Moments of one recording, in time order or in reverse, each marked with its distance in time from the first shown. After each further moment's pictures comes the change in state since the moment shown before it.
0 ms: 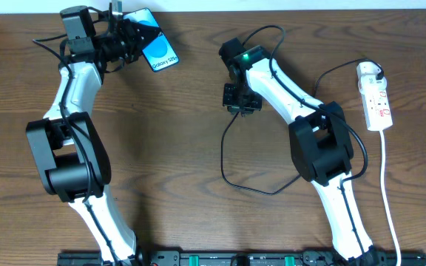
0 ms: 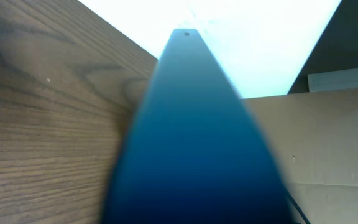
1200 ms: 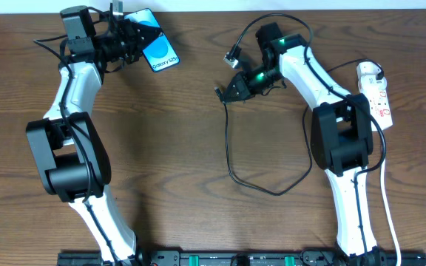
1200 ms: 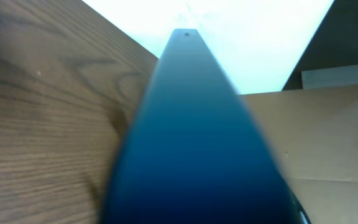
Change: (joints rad) left arm 0.000 0.000 0.000 0.000 0.031 -0.021; right arm -0.182 0.007 0.000 0.058 -0.848 -0.835
